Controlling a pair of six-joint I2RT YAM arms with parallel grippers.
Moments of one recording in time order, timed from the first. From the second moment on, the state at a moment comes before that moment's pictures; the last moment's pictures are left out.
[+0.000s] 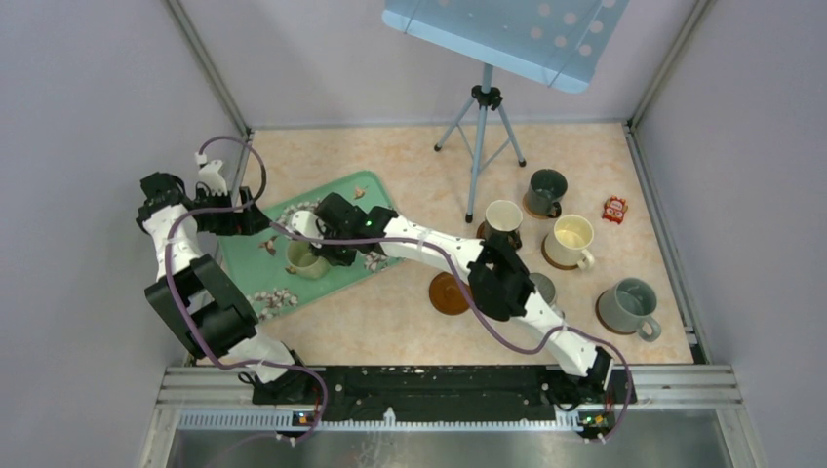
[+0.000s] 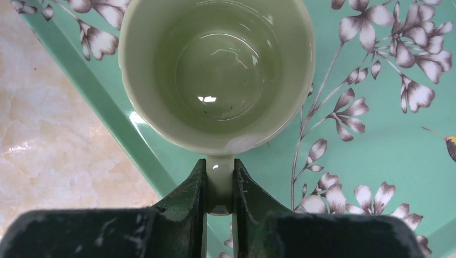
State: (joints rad) left arm 0.63 1.58 1.29 -0.82 0.80 0.56; right arm 1.09 2.47 2.27 -0.62 -0.17 -0.34
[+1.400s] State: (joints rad) left arm 0.63 1.35 1.20 -0.79 0.84 0.47; right arm 1.09 1.22 0.94 -0.48 0.38 0.22
